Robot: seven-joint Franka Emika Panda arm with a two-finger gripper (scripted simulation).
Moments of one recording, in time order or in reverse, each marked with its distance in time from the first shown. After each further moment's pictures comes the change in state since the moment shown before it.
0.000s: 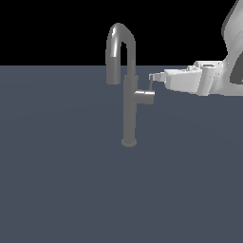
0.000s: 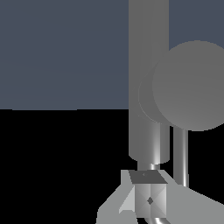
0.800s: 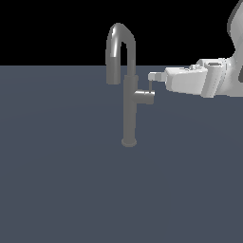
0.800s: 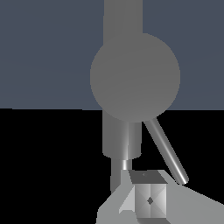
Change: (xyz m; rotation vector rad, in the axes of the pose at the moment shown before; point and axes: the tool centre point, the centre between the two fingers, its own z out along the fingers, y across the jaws) arm -0.004 0.031 0.000 0.007 0.004 -0.013
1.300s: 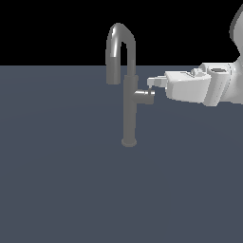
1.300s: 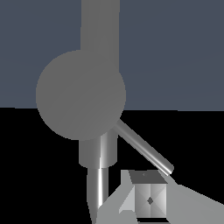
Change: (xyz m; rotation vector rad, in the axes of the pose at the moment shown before) arm 0.009 0.027 0.000 -0.002 -0.003 -0.008
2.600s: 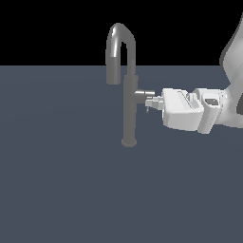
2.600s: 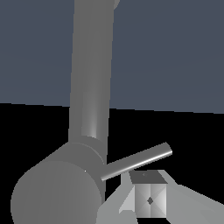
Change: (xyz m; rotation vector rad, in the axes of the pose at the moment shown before) arm 0.054 0.012 0.000 -0.013 -0.016 -0.032
